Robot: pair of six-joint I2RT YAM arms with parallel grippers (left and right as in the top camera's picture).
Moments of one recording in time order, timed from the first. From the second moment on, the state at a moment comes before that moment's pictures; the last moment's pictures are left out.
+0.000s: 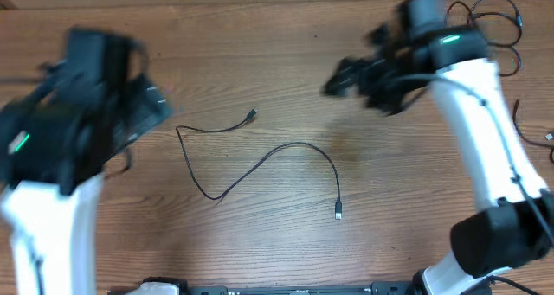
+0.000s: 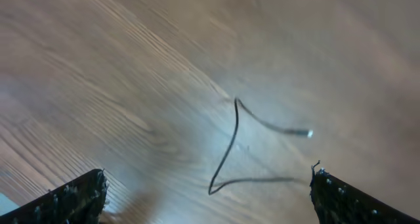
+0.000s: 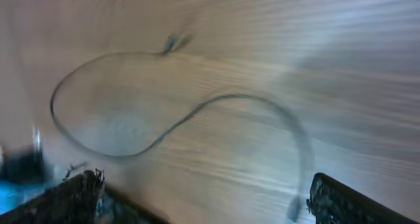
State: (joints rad) left arm -0.10 1.37 2.01 -1.68 -0.29 -0.78; right arm 0.28 1.78 1.69 -1.18 -0.52 0.29
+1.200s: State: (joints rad) left arm -0.06 1.15 2.03 -1.69 -0.30 -0.75; right arm 1.03 1.96 1.23 -0.08 -0.10 0.39
